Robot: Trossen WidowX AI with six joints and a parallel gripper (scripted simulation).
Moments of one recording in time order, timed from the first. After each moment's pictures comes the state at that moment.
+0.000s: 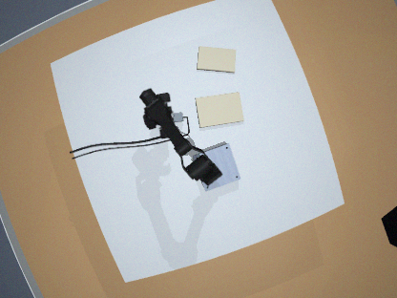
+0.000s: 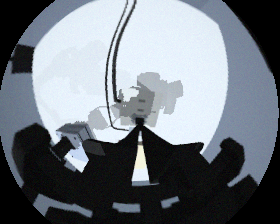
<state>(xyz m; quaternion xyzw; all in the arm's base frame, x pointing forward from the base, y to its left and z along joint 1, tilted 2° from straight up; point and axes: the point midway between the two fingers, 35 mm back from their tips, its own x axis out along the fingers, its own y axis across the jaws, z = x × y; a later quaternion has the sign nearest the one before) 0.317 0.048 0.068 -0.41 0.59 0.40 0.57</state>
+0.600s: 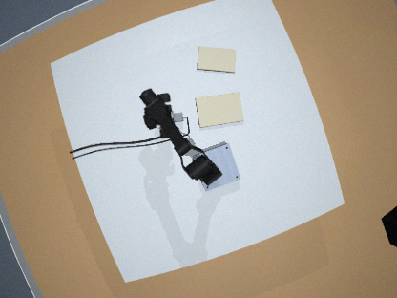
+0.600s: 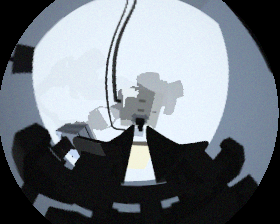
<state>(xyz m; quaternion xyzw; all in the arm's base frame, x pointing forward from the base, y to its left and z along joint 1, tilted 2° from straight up) 0.317 0.048 0.068 -0.41 0.59 0.40 0.57</state>
